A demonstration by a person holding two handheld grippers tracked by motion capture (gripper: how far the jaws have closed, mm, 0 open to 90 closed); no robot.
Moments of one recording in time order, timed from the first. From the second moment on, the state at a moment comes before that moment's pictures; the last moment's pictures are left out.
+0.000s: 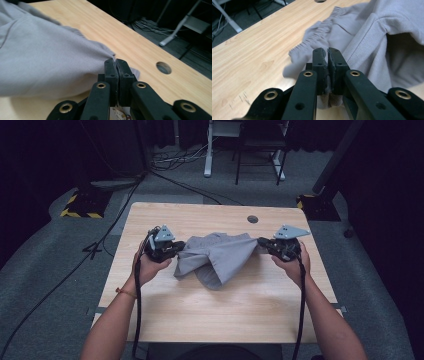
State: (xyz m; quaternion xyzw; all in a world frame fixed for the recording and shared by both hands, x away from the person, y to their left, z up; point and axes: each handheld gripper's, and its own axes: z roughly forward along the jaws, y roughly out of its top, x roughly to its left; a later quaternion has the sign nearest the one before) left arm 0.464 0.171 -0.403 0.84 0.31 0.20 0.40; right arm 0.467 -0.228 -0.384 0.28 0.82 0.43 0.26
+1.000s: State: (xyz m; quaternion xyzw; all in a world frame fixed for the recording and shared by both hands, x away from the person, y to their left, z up) left arm 0.406 0.178 -0.474 0.87 0.31 0.13 0.36; right arm 0.428 -0.158 -0.461 0.18 0.89 0.39 0.13
